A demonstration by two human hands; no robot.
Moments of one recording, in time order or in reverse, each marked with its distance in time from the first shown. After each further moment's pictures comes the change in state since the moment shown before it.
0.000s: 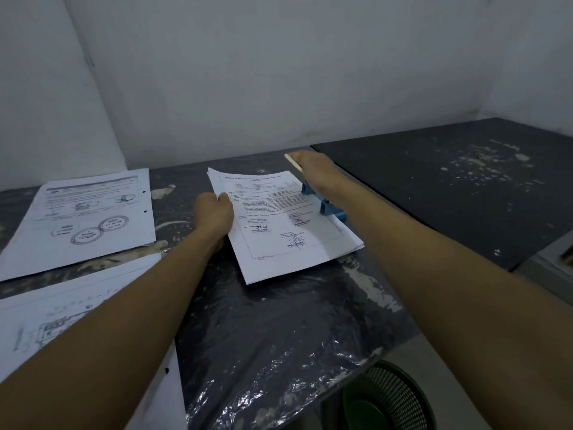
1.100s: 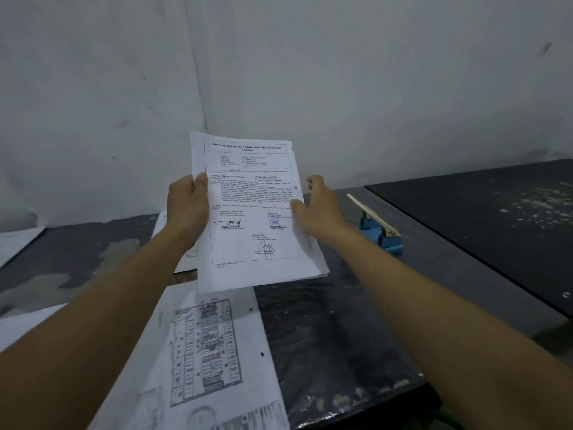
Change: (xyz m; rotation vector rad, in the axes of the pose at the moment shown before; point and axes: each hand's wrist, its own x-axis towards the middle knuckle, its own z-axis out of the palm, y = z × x) left_hand -0.026 0.057 -0.197 0.022 0.291 0.341; right_hand -0.061 -0.093 0.083 0.038 0.071 -0.257
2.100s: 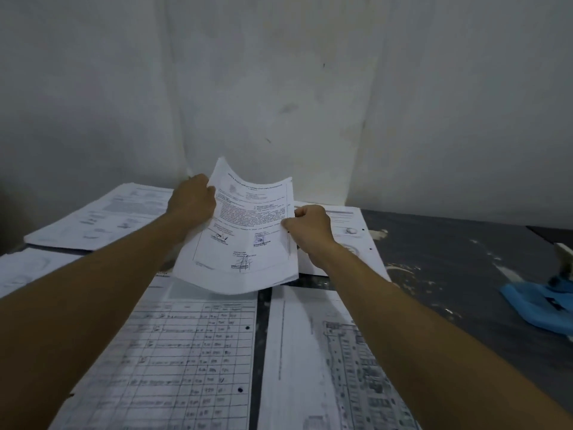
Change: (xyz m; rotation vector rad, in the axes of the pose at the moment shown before) left_hand 0.101 -0.167 -0.238 0.788 0.072 -0.104; right_hand 0.010 -0.134 0.277 0.244 -0.295 0.226
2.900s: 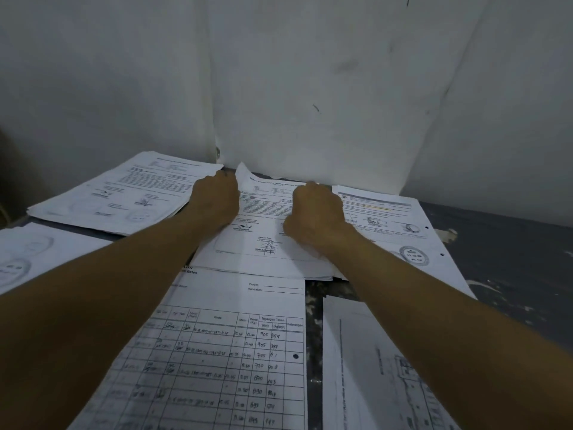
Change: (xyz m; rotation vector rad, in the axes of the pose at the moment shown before) left_hand 0.044 -0.071 0.070 0.495 -0.055 0.152; right_hand 0.051 -0.007 0.085 -0.993 -0.059 -0.504
